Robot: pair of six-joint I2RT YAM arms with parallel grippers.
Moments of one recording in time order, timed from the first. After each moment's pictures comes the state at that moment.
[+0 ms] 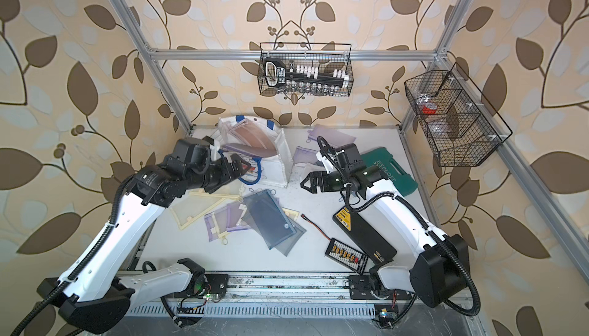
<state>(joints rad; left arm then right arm) -0.48 1.08 1.35 -1.04 0.13 -0.84 0.40 1.32 1.11 -0.65 -0.51 0.33</state>
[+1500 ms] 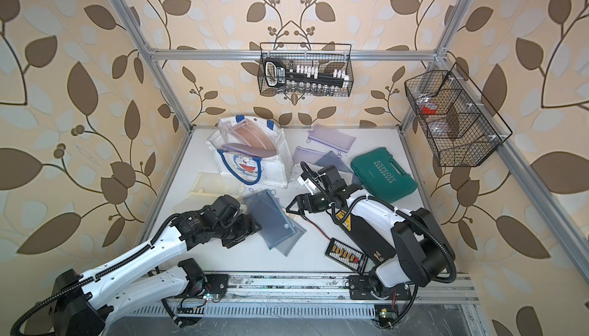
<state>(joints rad) -0.70 0.91 0.61 -0.73 0.20 -1.16 0.52 1.49 0.83 -0.27 -0.72 0.39</state>
